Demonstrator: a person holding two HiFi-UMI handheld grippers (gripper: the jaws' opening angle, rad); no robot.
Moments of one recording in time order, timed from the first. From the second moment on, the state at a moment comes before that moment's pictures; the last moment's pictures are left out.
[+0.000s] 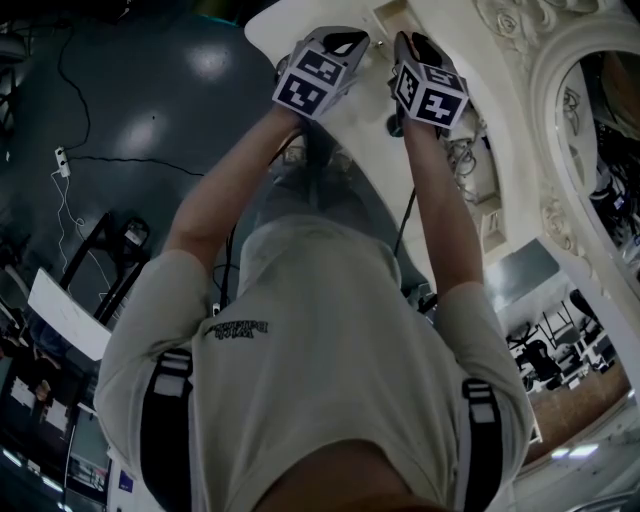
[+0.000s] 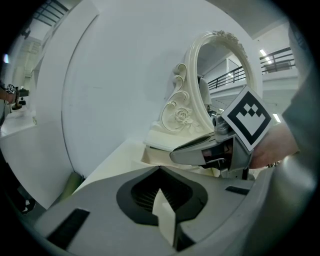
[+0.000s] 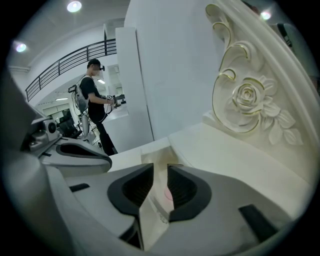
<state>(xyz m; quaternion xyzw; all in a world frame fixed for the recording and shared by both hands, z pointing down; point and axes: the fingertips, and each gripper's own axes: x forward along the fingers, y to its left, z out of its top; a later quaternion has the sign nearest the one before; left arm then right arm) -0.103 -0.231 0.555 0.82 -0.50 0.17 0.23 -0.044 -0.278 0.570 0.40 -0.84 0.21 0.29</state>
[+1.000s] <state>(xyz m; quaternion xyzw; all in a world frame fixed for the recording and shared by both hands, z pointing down) -0.097 -0.210 0.398 0.84 -0.51 0.13 0.13 -0.032 -0.230 0.341 0.39 -0.91 0.10 0.12</state>
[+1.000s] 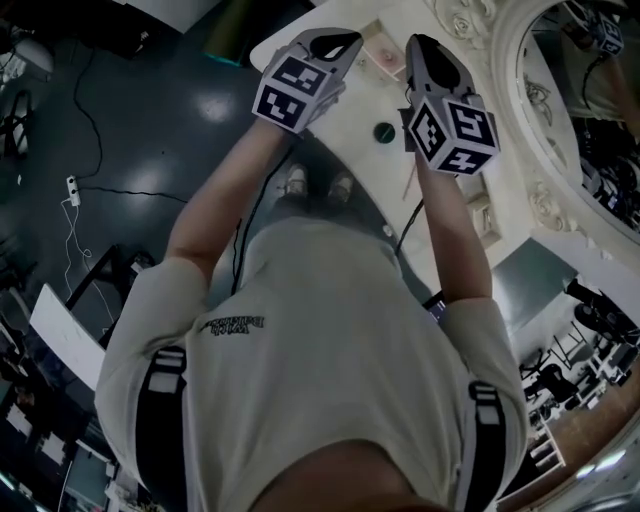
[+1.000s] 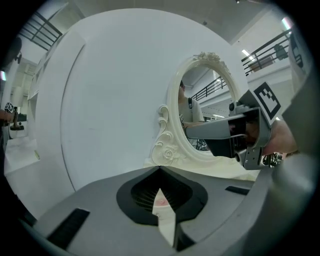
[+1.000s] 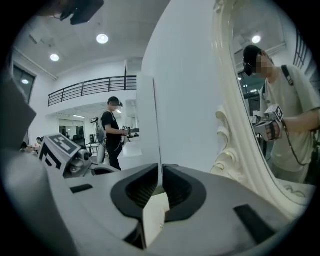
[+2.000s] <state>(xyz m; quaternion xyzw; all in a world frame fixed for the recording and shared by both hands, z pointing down) -0.073 -0.057 0.235 0.87 -0.50 -0.02 -0.01 0.020 -0.068 0.218 0.31 -0.95 0.01 0.03</state>
